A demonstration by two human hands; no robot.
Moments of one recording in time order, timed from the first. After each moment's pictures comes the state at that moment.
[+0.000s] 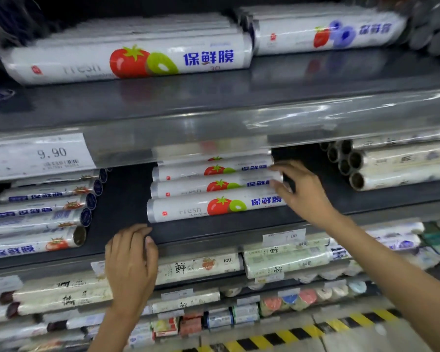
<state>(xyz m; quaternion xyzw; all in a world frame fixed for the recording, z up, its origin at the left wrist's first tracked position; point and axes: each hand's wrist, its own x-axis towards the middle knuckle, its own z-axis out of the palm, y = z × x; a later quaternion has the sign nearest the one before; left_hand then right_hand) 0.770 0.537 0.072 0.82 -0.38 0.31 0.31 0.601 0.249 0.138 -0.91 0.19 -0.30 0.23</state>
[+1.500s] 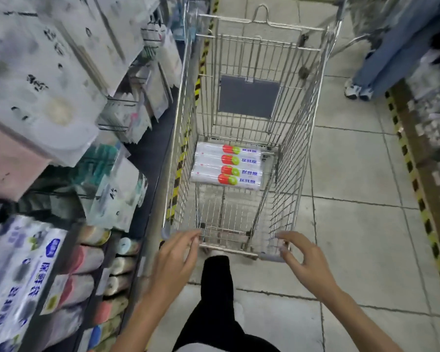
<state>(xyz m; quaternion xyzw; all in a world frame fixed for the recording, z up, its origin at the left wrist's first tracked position) 0.112 0.182 0.030 0.40 -0.83 -0.34 0.16 -0.126 0.340 0.014 -0.43 0.79 -0.32 0.30</state>
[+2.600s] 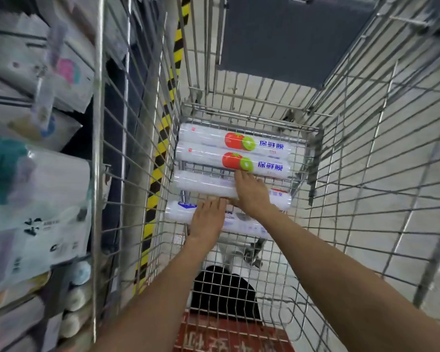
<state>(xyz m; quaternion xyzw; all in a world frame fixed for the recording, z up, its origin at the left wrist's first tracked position) -0.105 -0.019 -0.279 0.31 -0.90 -0.16 -0.25 -0.241 -0.001 -0.288 -0.55 0.79 0.10 0.26</state>
